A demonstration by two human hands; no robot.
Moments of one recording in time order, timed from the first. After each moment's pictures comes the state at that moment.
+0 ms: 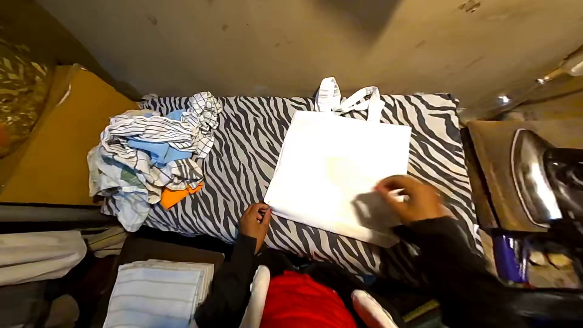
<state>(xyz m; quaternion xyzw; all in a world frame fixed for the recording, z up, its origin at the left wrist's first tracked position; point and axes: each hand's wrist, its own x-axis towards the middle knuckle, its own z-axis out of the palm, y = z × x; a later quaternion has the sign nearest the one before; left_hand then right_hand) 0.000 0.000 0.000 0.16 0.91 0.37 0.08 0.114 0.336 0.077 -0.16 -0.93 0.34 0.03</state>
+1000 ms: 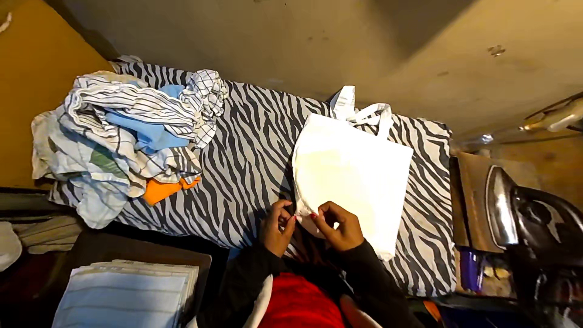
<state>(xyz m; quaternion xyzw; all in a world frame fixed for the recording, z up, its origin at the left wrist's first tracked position) 0.007 0.027 -0.001 0.22 0.75 0.63 0.03 0.067 0.197 0.039 -0.10 -0.87 0.47 0.12</state>
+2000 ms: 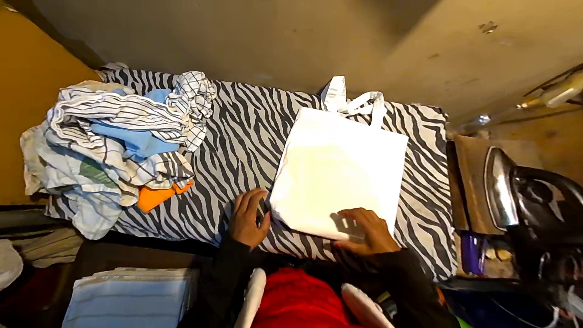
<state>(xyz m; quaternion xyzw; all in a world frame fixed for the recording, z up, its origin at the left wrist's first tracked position) -0.035 -0.019 0.011 0.33 0.86 0.39 0.03 0.135 0.268 0.035 -0.11 -0.95 0.29 -0.06</state>
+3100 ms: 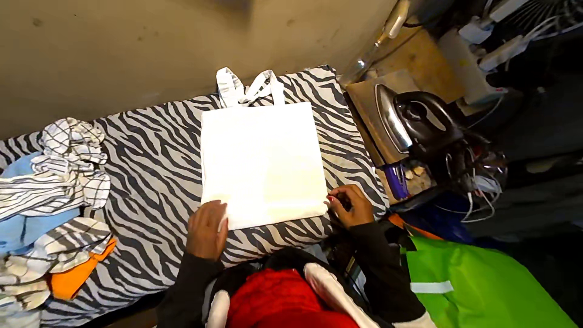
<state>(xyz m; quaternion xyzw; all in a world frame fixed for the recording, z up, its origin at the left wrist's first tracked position) -0.044 0.024 -0.006 0.52 0.81 0.27 -0.02 0.220 0.307 0.001 -0.33 -0.87 0.30 0.21</state>
